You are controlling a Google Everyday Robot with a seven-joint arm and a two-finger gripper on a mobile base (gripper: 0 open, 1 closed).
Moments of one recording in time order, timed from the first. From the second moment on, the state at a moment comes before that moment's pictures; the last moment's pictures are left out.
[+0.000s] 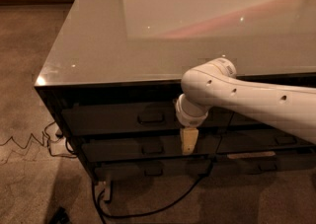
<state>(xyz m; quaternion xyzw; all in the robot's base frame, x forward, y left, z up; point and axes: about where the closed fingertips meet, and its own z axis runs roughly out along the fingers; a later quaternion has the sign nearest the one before) 0.552 -0.086 0.647 -0.74 0.66 -0.02 0.13</state>
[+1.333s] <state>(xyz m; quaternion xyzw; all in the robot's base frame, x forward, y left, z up) 0.561 -0.108 0.633 -0.72 0.69 -0.02 0.12</state>
